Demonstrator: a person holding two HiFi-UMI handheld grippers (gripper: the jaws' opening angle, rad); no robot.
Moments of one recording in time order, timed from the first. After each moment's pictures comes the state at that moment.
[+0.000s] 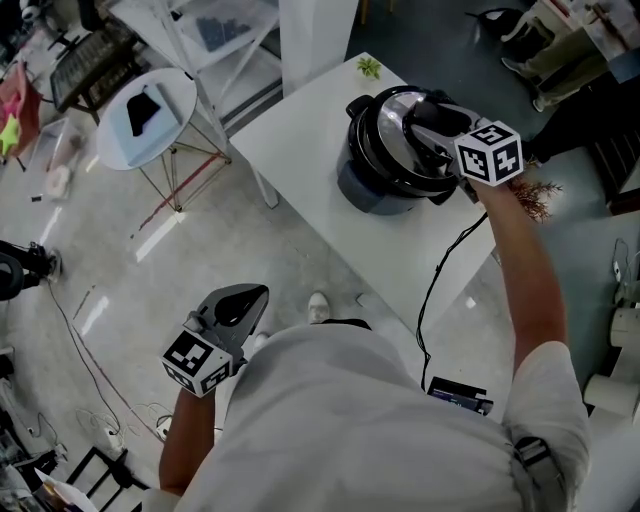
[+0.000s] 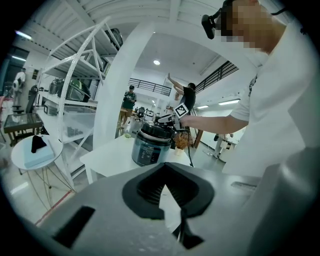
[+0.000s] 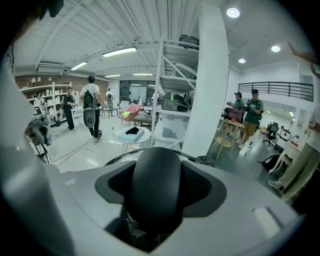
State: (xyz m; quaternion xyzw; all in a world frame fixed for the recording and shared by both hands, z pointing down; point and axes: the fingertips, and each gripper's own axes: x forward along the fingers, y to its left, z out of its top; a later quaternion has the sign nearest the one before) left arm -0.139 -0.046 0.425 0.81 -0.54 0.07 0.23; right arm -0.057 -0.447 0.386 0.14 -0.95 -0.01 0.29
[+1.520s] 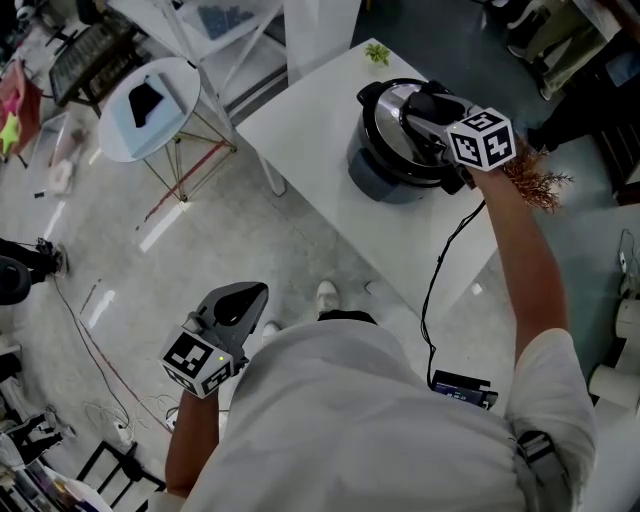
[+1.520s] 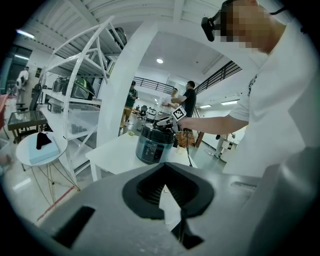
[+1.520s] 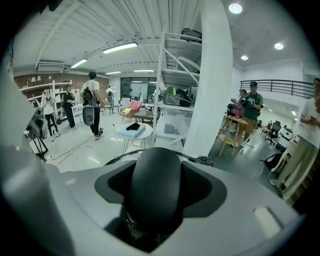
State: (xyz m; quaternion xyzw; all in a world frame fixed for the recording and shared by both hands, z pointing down) left arm -0.158 -0.028 0.428 0.80 -0.55 0.07 0.25; right arm -0.083 -0.446 0.424 0.13 -0.94 0.00 0.31
